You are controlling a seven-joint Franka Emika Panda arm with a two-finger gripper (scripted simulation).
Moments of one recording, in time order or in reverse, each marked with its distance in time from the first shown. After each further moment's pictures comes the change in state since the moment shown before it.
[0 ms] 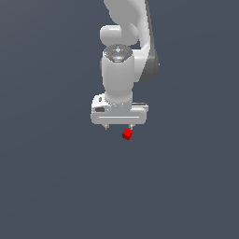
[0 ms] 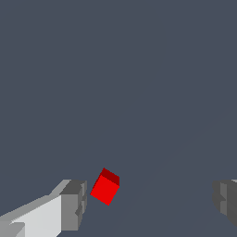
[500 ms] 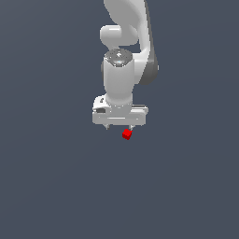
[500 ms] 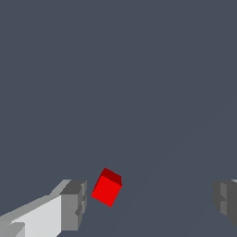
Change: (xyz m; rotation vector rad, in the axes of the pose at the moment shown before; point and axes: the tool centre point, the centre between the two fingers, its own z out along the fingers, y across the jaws) arm -0.007 -0.001 0.012 -0.002 -0.004 0.037
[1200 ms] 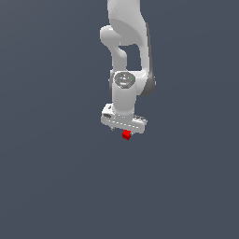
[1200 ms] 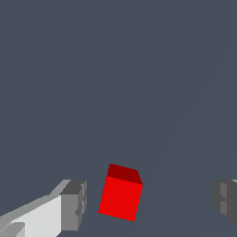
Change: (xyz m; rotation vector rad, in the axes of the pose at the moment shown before) arm -0.044 -0.015 0.081 -0.011 -0.031 0.245
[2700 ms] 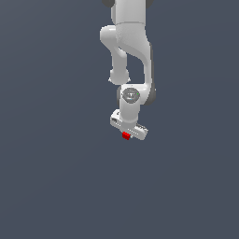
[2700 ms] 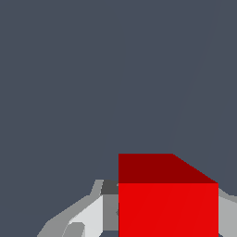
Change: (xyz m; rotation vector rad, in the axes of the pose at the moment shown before) arm -0.041 -0.017 0.080 -0.007 -0.030 0.241
